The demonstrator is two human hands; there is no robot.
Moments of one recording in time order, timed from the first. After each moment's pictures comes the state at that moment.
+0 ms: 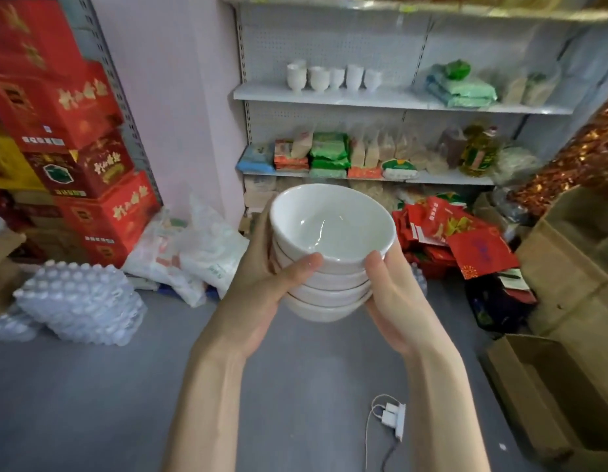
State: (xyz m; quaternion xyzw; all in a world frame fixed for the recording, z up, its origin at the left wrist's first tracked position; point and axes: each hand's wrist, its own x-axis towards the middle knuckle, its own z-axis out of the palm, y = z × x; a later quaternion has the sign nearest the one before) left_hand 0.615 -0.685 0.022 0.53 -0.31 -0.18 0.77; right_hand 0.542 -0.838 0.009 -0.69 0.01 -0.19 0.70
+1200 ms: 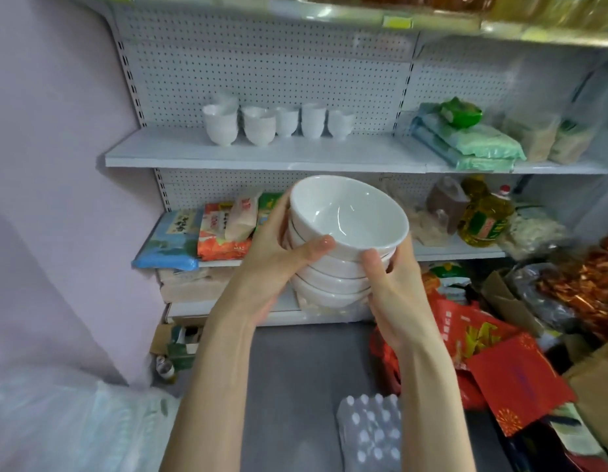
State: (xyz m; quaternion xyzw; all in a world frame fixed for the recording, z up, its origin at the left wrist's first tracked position) left_hand 1.285 -1.206 0.031 0.52 -0.35 -0.23 0.75; right_hand 1.181 -1.329 0.010 -0.67 0.08 -0.35 0.65
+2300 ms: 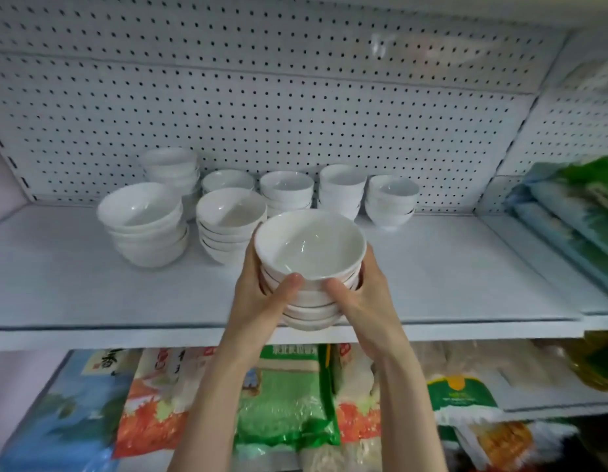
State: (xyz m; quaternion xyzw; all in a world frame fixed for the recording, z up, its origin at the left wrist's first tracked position) left_hand 1.847 -1.554 -0.017 0.59 -0.26 -0.09 0.76; right_hand 1.775 -1.683 -0.011 -0.70 0.08 -0.28 0.65
